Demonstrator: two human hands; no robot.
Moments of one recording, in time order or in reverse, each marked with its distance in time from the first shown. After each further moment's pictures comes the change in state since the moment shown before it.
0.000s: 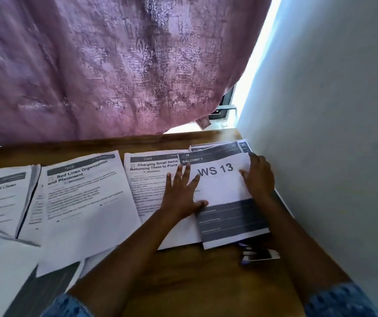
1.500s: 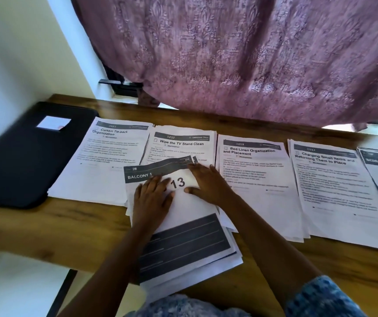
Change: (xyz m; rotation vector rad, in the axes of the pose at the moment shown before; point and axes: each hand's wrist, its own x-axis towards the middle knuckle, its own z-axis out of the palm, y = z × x) left_hand -0.334 -0.386 0.012 -0.143 0.418 -0.547; right_hand -0.244 -0.442 0.190 -0.021 -0.527 -0.990
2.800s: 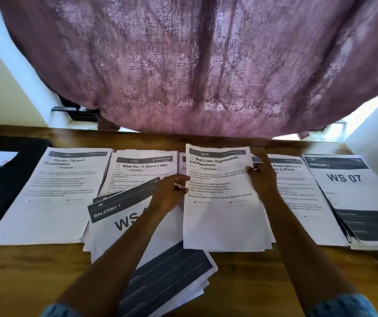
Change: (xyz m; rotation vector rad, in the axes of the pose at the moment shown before) left_hand 0.084 0.143 -0.011 -0.874 -0.377 -0.129; right_hand -0.089 0.160 -0.092 0.710 0.720 0.785
